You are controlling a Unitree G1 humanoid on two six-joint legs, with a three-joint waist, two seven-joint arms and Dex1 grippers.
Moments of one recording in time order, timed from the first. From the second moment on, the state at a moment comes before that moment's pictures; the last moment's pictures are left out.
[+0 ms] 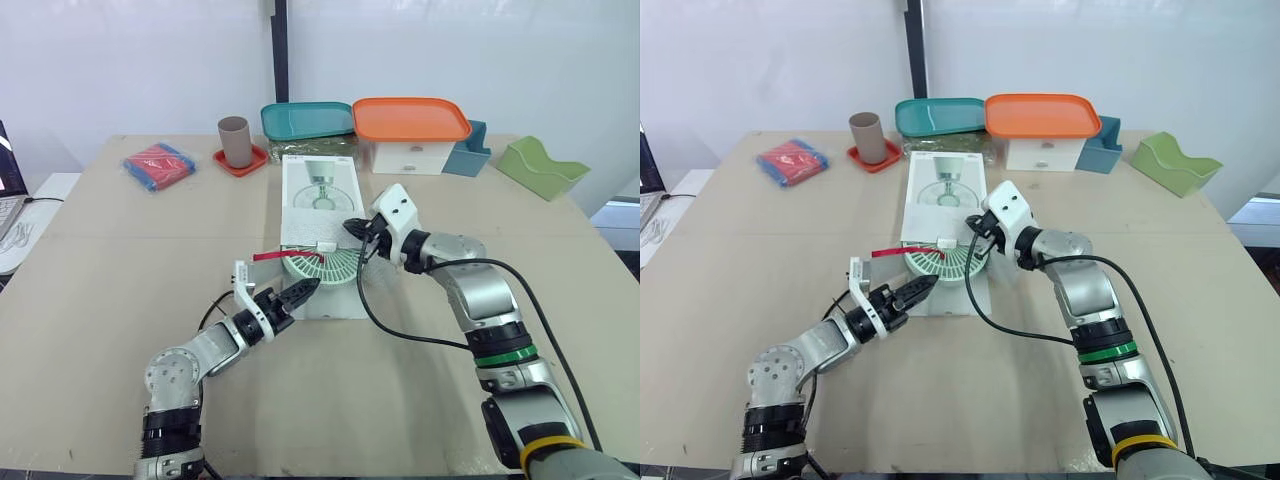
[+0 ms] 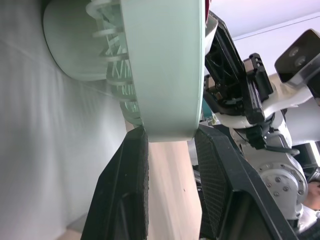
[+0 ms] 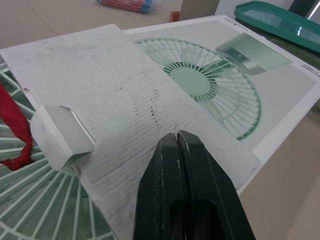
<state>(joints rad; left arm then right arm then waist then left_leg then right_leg) -0.24 -0.01 0.24 -0.11 -1.25 1.08 -0.13 -0.67 -0.41 0.12 0.13 0.09 0.41 0.70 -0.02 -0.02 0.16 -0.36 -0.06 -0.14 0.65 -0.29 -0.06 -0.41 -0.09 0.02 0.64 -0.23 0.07</state>
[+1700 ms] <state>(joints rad) -0.08 0.18 0.16 -0.26 -1.70 0.88 0.12 -0.67 -0.39 0.13 0.14 0.09 0.39 0.70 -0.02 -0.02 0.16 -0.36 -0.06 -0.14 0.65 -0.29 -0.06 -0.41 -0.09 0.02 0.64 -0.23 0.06</state>
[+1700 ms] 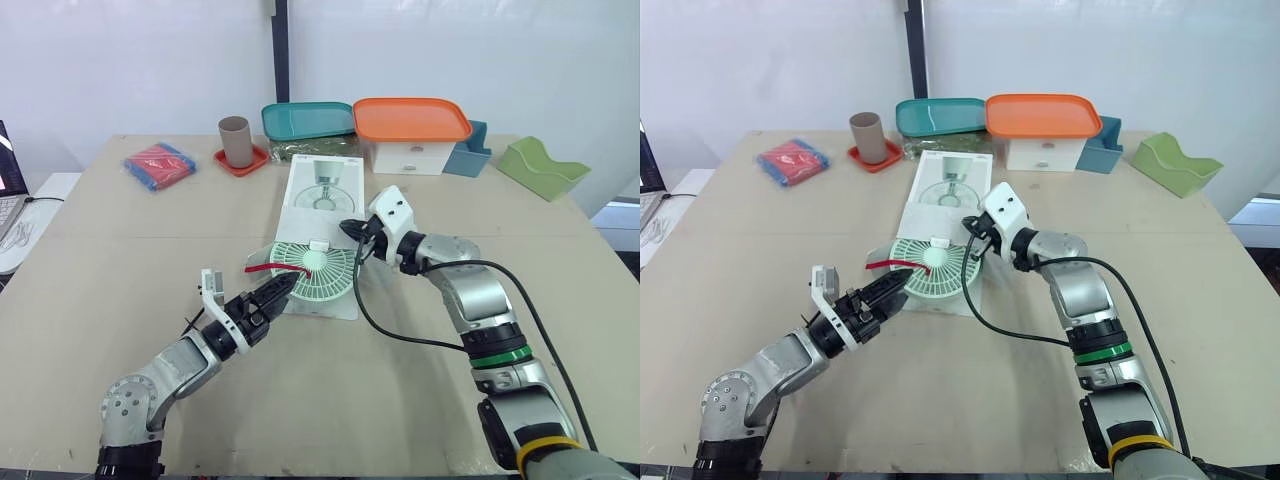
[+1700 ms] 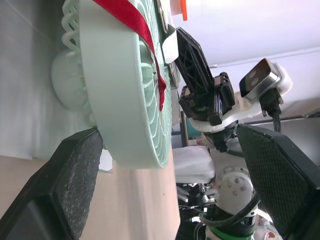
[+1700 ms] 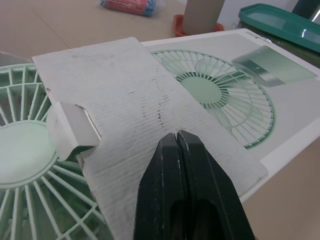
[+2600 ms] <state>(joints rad) -0.14 0.20 0.19 -0.11 -1.63 0.85 0.09 -0.67 -0.39 0.13 0.14 0.09 0.40 0.70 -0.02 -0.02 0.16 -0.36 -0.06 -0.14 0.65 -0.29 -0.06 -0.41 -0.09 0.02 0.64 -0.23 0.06</state>
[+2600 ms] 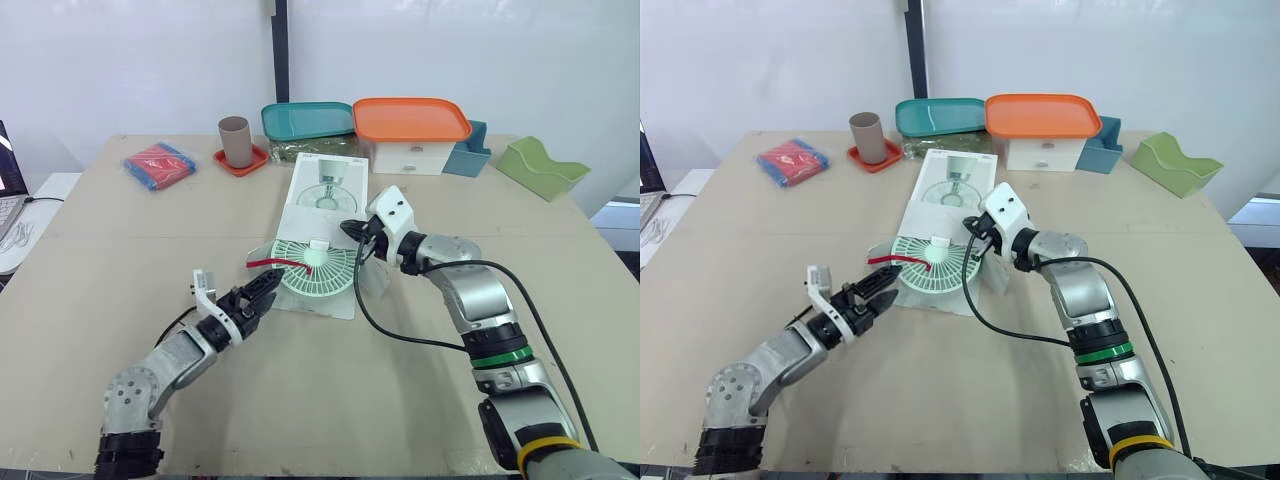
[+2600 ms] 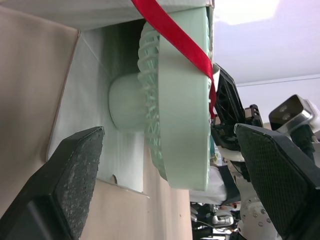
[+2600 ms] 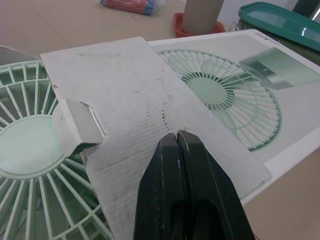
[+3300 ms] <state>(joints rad) -0.29 0.14 0.19 0.05 -1.56 0.92 -0.01 -0.66 -0.40 0.13 0.13 0.09 0.40 0.70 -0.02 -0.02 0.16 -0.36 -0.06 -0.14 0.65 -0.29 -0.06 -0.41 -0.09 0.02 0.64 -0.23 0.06</state>
